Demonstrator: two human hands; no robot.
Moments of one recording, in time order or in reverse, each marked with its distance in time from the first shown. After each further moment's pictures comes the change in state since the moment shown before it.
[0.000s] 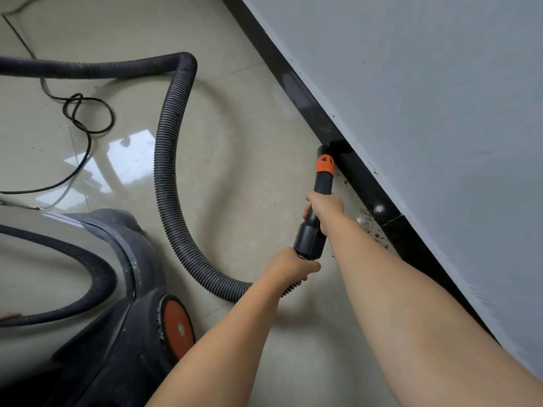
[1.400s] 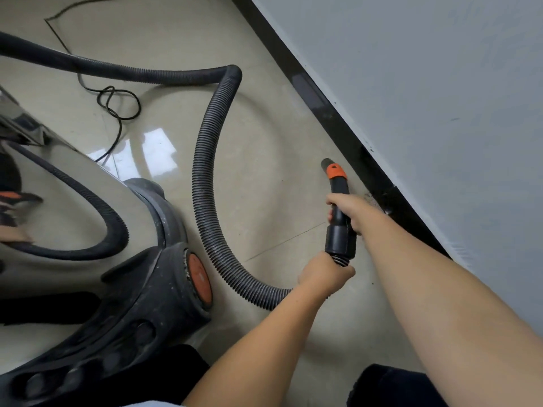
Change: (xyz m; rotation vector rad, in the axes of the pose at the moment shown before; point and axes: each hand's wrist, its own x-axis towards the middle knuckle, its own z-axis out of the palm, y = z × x) left_hand -0.077 -0.017 0.081 -0.020 0.055 0.072; right_hand -0.056 0.033 -0.060 -0.130 -0.158 0.098
